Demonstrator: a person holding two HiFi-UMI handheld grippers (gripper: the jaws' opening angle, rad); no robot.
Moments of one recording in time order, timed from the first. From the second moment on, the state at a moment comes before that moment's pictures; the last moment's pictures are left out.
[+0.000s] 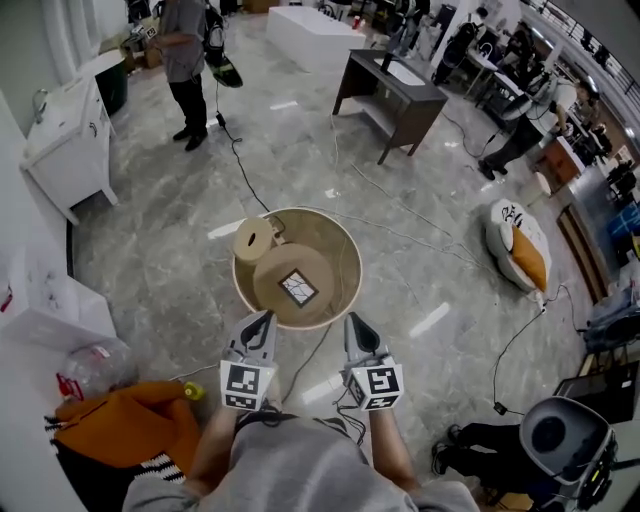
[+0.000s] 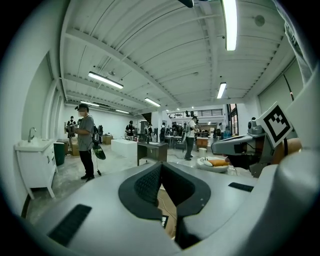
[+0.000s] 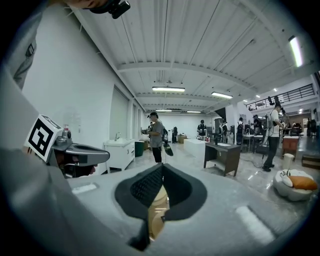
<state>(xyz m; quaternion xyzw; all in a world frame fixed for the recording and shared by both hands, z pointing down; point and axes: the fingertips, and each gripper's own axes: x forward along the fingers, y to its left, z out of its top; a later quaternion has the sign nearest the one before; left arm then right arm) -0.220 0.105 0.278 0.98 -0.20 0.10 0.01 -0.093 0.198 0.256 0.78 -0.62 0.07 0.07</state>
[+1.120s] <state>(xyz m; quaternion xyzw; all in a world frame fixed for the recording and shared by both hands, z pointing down) -0.108 -0.021 0.289 0.95 -0.29 0.12 0.01 0.044 0.049 0.277 0.73 -0.68 0.08 0.06</state>
